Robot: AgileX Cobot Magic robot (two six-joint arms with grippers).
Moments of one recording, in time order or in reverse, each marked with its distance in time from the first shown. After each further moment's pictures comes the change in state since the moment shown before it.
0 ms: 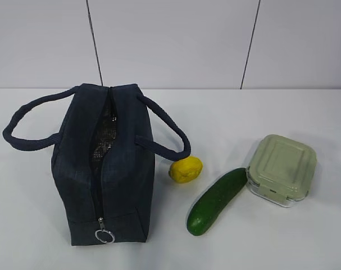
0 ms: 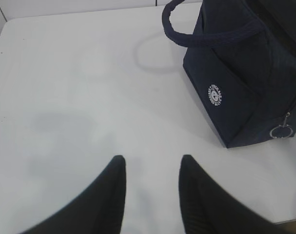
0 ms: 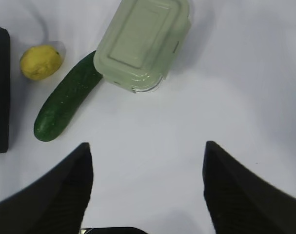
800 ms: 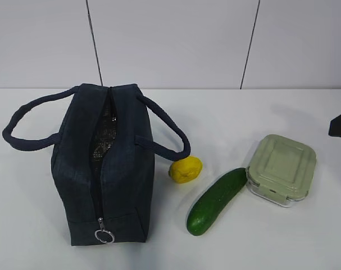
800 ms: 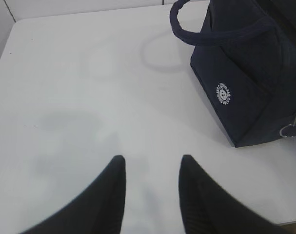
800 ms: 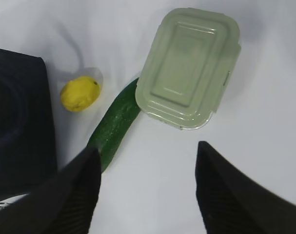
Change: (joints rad) left arm 0.000 0.000 0.000 0.026 0.000 0.000; right arm -0.097 0.348 -0.187 0.255 -0.103 -0.139
